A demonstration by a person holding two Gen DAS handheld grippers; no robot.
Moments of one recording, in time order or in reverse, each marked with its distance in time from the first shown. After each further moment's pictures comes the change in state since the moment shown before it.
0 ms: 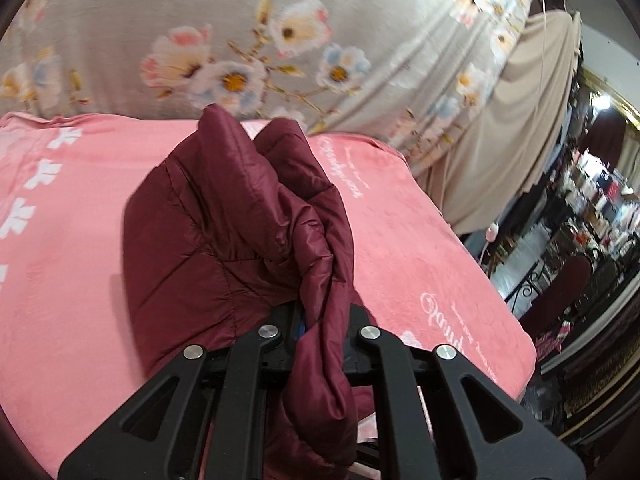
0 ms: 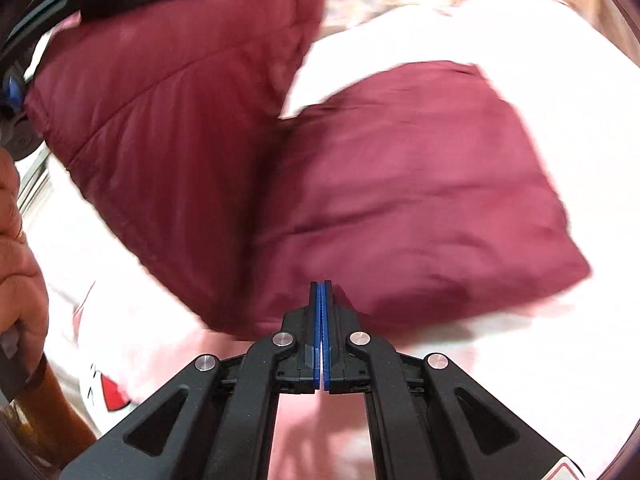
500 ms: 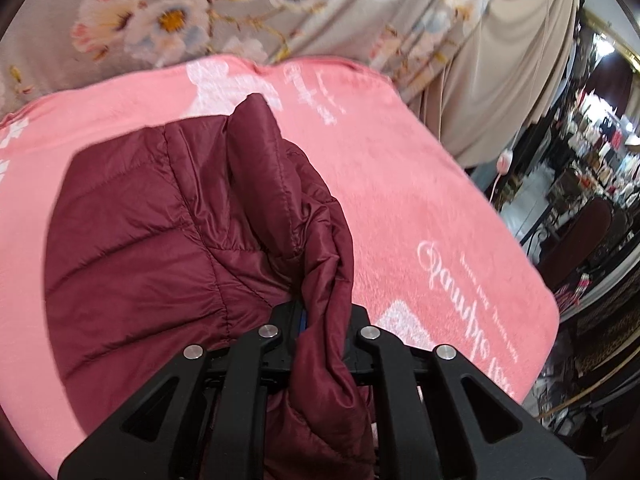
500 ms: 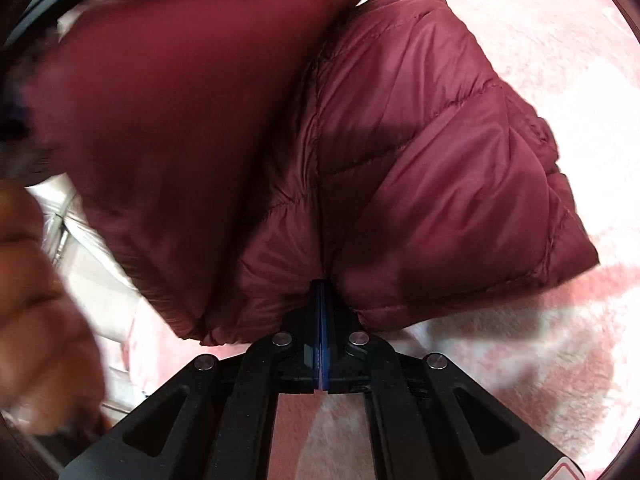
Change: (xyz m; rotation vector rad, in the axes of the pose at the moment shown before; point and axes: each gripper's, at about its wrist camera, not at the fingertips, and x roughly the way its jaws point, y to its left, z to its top) left arm 0.117 -0.066 -0.026 0.091 0.228 0.015; right arm 0.023 -0.041 -0.002 0.179 0.071 0.211
